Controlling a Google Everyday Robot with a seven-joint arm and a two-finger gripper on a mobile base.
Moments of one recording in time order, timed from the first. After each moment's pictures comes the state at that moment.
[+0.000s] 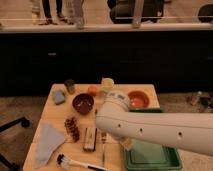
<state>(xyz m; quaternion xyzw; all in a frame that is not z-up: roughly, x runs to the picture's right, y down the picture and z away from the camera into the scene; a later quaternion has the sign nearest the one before) 0.060 0.209 0.629 -0.29 -0.03 -0.34 0.89</state>
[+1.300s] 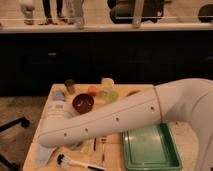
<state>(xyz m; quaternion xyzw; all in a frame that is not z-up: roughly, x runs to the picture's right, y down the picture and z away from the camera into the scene) -0.121 0.239 0.620 -0.28 -0.10 -0.45 0.84</state>
